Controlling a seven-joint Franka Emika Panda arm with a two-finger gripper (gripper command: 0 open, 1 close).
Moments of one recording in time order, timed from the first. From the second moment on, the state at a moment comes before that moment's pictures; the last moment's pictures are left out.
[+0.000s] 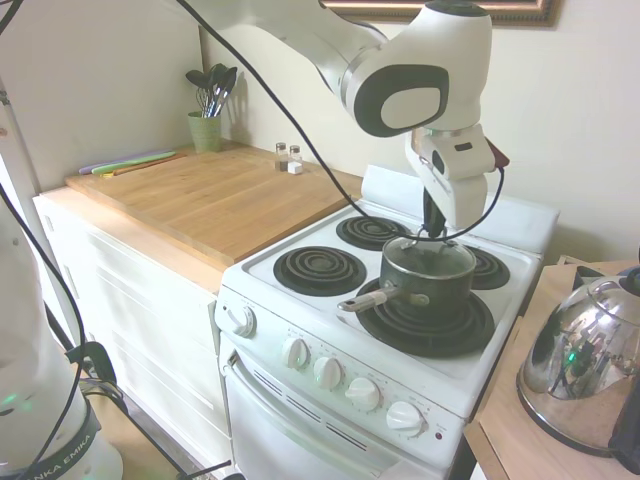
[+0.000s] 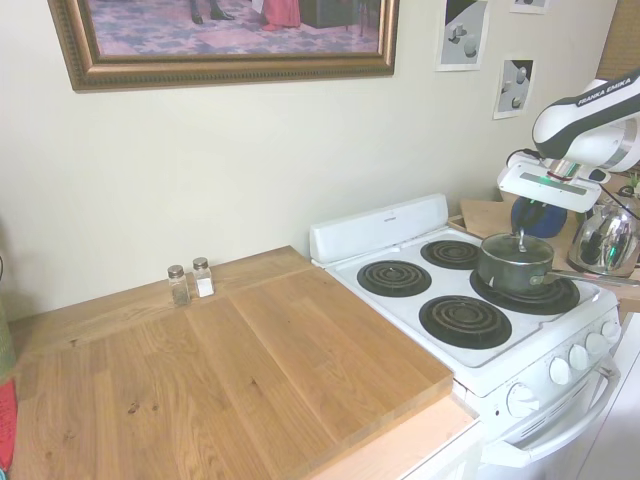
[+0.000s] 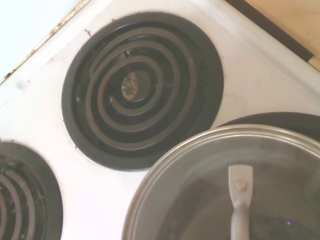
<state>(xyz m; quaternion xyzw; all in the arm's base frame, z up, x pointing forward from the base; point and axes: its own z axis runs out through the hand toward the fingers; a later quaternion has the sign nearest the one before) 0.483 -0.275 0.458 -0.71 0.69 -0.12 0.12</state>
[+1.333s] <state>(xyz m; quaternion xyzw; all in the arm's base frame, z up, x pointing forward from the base) 0.562 0.140 0.456 -0.83 0.52 -0.15 -0.12</state>
